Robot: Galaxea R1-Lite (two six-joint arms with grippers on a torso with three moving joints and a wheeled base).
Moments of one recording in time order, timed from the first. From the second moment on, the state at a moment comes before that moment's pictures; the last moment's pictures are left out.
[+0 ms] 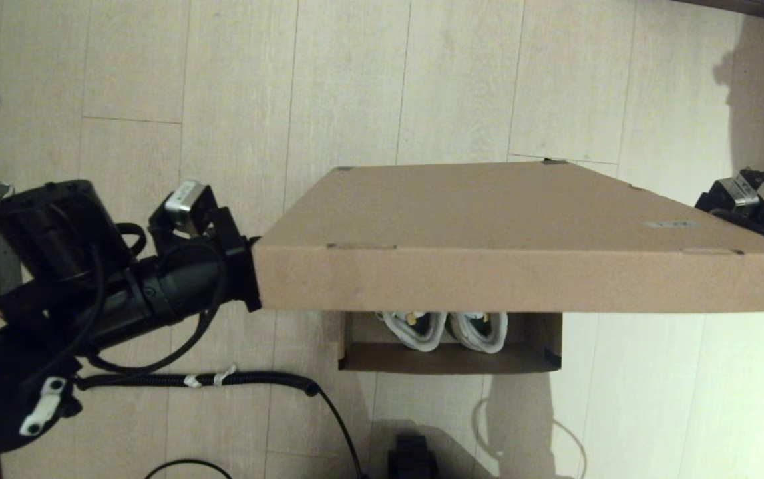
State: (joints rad) left arm -0.34 1.61 -0.70 -1.01 -0.65 -1.06; right arm -0.05 1.65 -0.68 -1.11 0.79 1.20
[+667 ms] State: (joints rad) left arm -0.32 1.87 -1.07 -1.08 -0.64 -1.05; right arm -0.18 1.57 -0.64 -1.06 0.78 1.24
